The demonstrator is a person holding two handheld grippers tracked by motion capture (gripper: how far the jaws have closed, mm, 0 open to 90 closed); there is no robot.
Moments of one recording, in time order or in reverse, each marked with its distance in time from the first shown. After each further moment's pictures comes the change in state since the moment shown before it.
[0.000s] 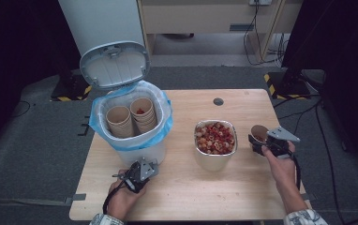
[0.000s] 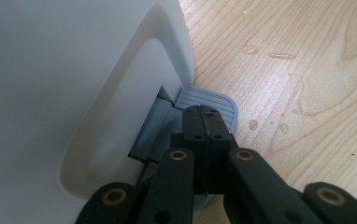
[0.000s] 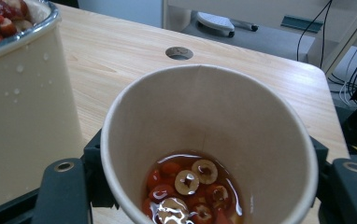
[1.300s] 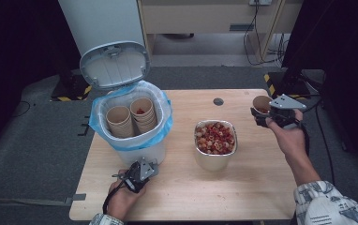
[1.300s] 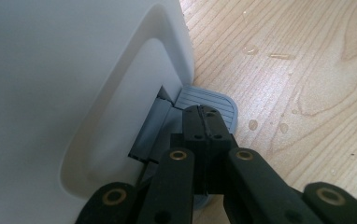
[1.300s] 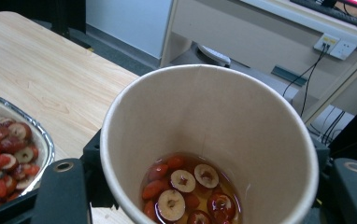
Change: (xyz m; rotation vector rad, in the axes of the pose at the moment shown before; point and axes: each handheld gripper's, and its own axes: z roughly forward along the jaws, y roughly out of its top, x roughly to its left) left arm 0.001 0.000 0.000 -0.002 -0.004 -0.003; right arm -0.015 0.105 -0.006 -0.057 0.005 -0.183
